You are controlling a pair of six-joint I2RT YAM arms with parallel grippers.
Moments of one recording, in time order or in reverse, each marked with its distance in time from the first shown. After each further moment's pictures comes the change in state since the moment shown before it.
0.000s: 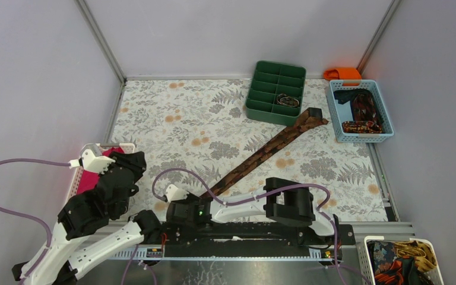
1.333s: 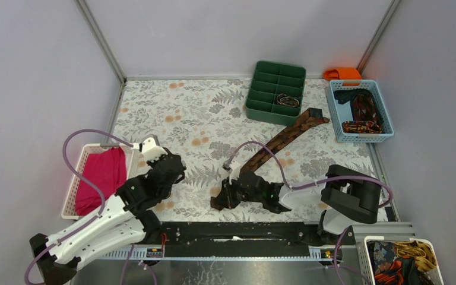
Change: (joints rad) left arm 0.000 0.265 -0.323 0.464 0.156 0.139; right arm -0.341 -0.552 -0.937 0.971 -0.777 0.428
